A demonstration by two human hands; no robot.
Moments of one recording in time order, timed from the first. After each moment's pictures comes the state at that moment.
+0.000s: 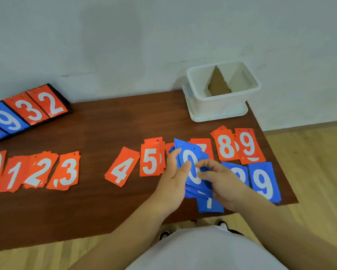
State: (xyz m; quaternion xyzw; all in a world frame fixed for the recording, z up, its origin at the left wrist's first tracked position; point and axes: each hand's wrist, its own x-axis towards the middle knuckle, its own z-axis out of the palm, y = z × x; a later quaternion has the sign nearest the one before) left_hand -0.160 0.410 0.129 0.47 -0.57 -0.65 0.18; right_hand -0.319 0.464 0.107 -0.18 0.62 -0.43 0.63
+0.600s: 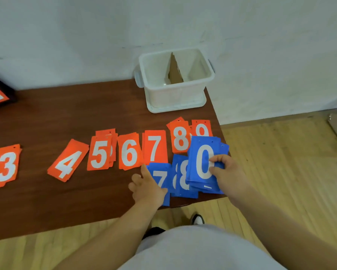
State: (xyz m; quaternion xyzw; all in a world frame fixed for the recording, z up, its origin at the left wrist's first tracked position) left_hand -0.274 0.463 0.006 0.70 -0.62 -0.34 -0.06; right_hand -0.476 0.544 0.089 -0.19 0.82 -0.36 0.41
